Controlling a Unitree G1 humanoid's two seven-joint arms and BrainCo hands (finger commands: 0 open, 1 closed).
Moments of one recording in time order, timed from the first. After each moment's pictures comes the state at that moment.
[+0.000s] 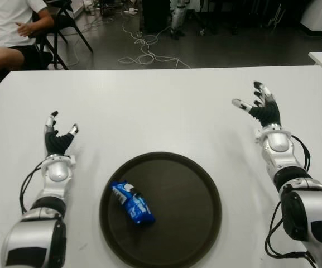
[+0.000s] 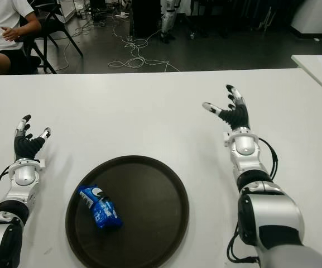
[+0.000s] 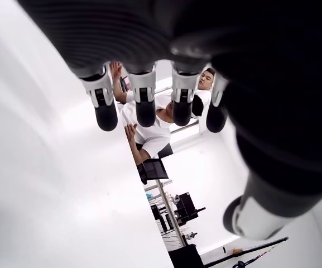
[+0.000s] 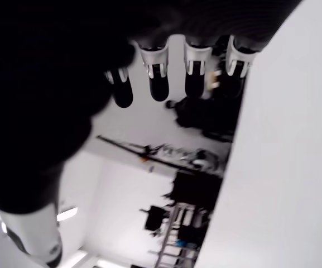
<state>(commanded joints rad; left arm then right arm) -0.57 0.27 0.14 1.25 0.09 -0.54 0.34 -0.79 -0.24 -0.17 1.32 -0.03 -0.46 -0.08</state>
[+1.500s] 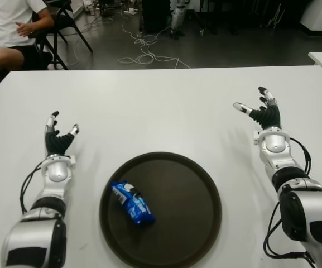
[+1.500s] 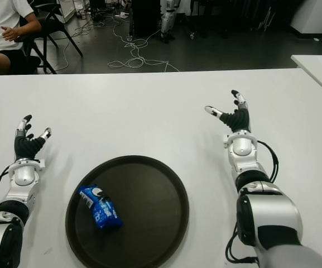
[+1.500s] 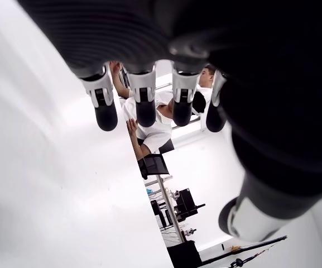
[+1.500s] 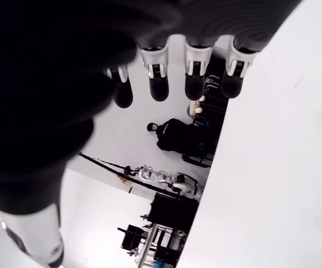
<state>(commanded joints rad) -0.57 0.26 0.14 1.24 0.09 -0.55 0.33 -0.78 -0.24 -0.12 1.32 -0.13 -0.42 -0.22</state>
